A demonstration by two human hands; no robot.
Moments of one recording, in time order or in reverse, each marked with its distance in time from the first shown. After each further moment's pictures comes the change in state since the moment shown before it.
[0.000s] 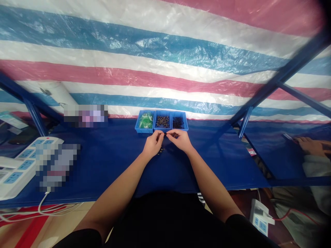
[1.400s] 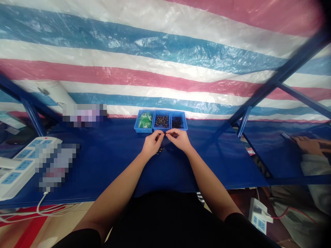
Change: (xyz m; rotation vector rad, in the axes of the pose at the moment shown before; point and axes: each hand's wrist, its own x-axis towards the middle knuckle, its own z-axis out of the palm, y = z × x) left_hand 0.000 0.006 -0.002 -0.001 0.017 0.039; right_hand 0.000 -0.001 -0.001 0.021 -0.005 0.010
